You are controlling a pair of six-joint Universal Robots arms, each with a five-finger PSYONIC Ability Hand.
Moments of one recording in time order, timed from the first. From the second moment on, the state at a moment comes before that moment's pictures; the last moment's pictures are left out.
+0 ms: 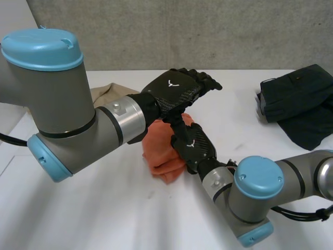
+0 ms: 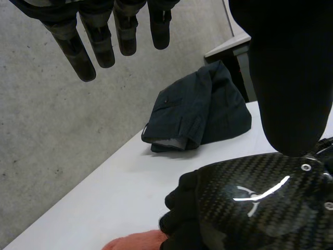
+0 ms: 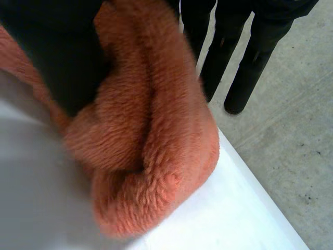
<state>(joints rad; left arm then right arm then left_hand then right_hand) 4.09 -2.04 -1.09 3.00 -1.11 3.35 2.20 -0.88 1.65 -0.70 1.42 2.58 0.19 0.21 0.21 0.20 0.05 0.89 0.94 0.93 0.93 0.71</state>
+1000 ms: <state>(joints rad) 4.13 -1.93 -1.09 3.06 -1.16 3.34 1.37 -0.82 1.10 -0.74 1.03 2.79 0.19 0.21 0.21 0.20 0.05 0.97 1.12 1.15 1.20 0.86</state>
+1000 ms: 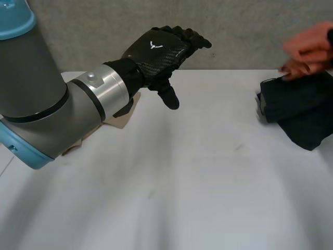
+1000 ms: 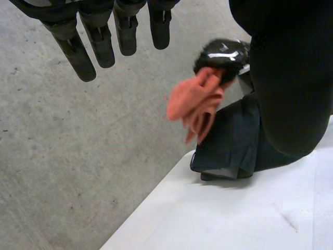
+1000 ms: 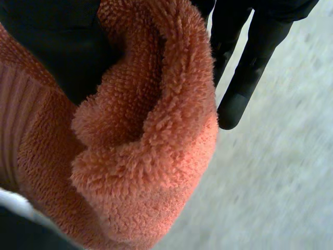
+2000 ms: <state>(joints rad) 4.01 -1.92 -1.10 3.06 -1.16 3.34 1.08 -1.09 1.30 -0.22 1.15 2.80 0.19 0.21 0.21 0.20 0.05 0.22 0.22 0.21 0.21 0.05</state>
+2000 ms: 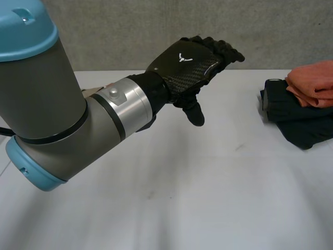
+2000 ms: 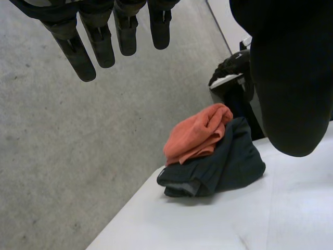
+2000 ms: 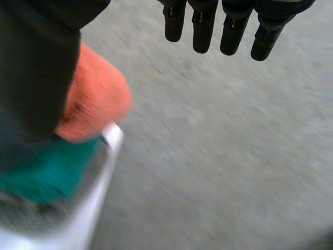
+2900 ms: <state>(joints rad) 4.71 -2.50 -0.97 3.28 -1.30 3.82 1.79 -1.26 1.80 -0.32 1.11 2.50 0.19 0.21 0.21 0.20 0.05 0.22 0.22 0.21 0.21 0.05</state>
